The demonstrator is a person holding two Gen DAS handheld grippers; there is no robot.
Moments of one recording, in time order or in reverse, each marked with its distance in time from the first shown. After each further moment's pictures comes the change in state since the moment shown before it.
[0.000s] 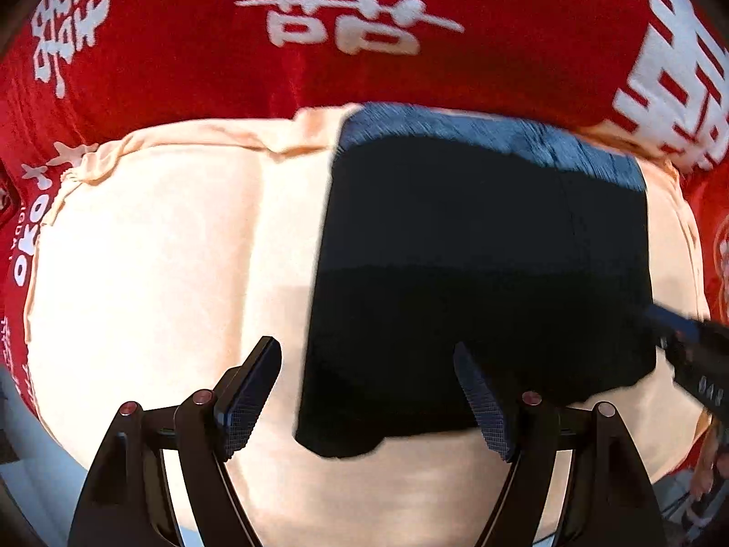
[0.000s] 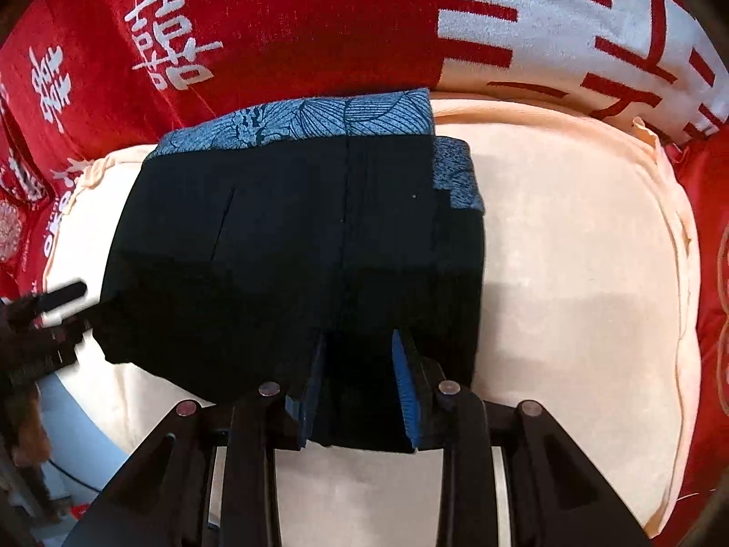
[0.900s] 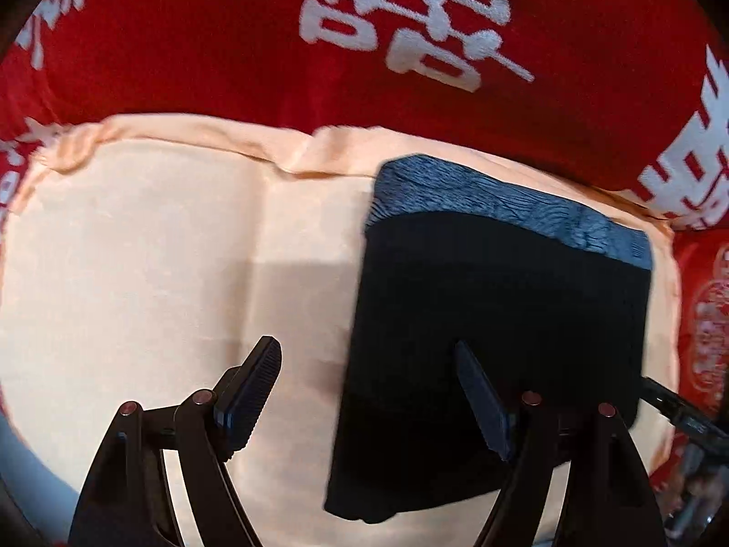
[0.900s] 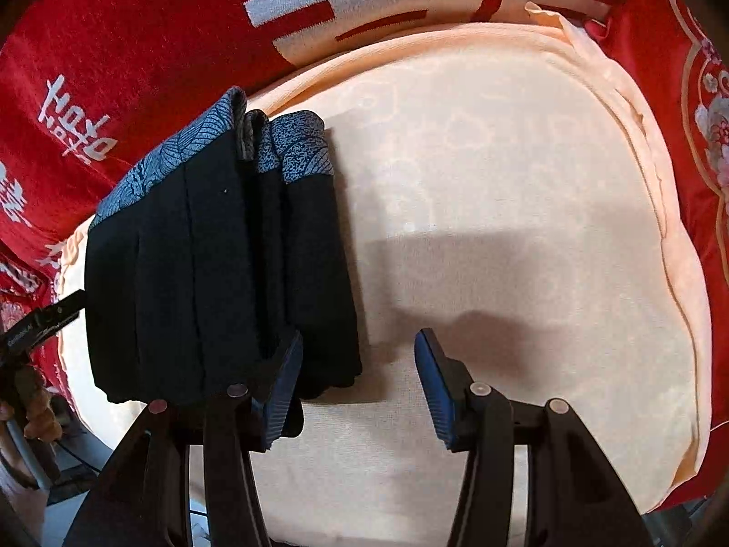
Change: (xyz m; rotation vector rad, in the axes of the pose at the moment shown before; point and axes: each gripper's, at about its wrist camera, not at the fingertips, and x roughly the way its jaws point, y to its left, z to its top) left arm 0.030 0.044 0.043 -0.084 0.064 -0.160; right arm -0.007 -0.090 -0.019 0.312 0.069 0.050
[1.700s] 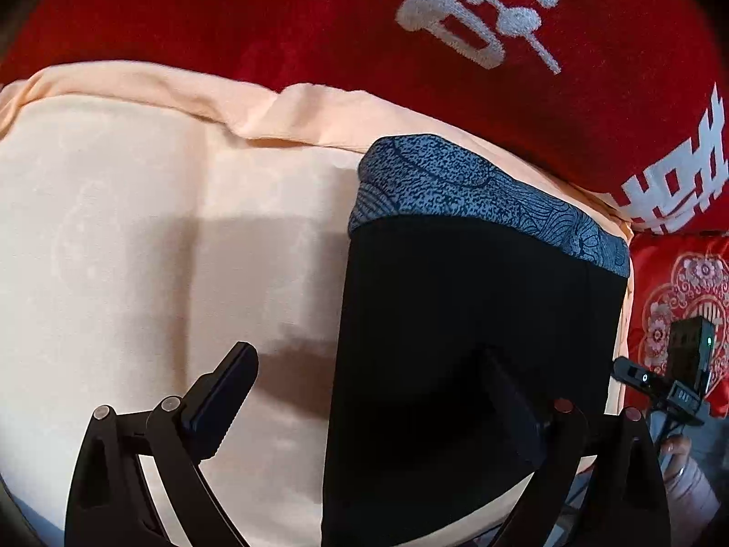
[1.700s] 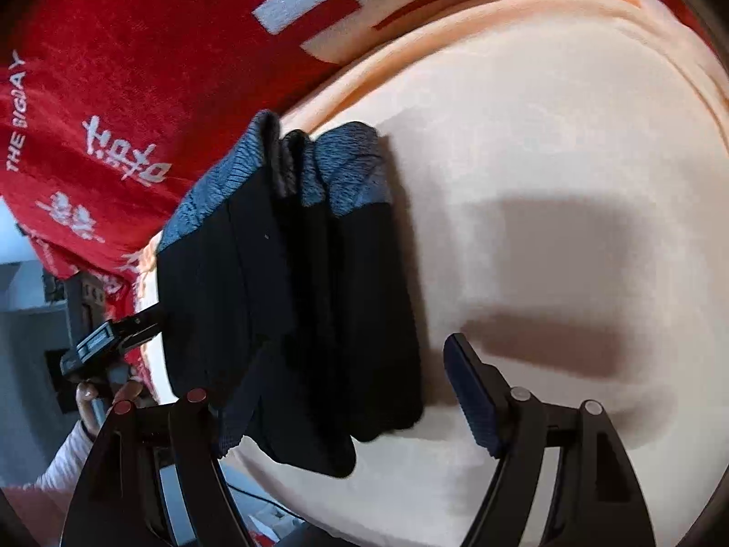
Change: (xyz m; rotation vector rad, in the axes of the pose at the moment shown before) left arm 0.037 0.029 0.019 -0.015 0.123 -0.227; right arm 0.029 -0.002 0.037 0.017 0.085 0.338
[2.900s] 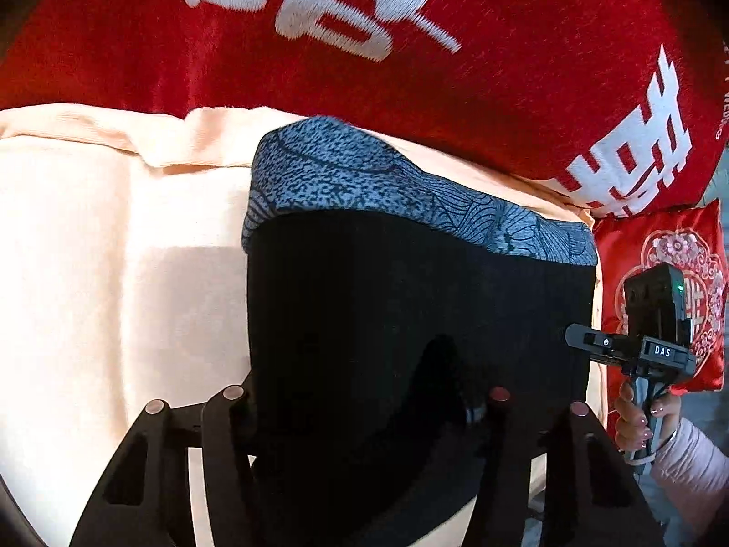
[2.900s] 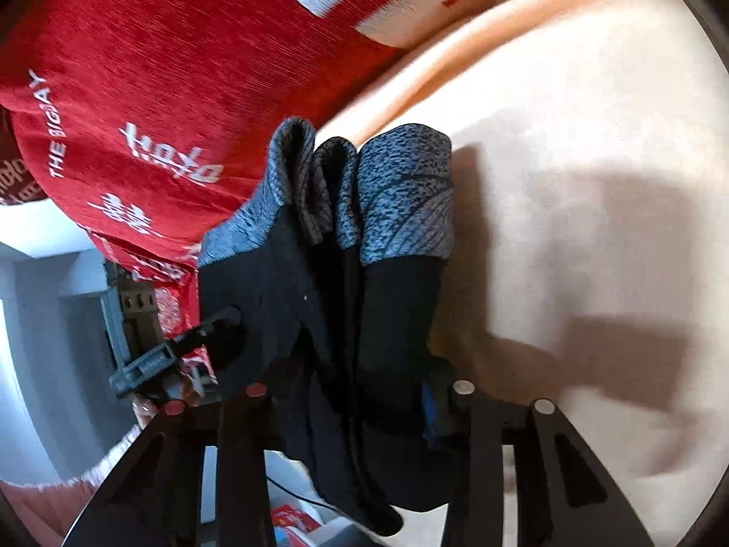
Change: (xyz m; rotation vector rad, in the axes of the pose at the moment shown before) left arm -0.010 -0.026 -0.021 0.078 -0.079 -0.088; right arm 0.012 0.002 0.017 0.009 0.053 0.236
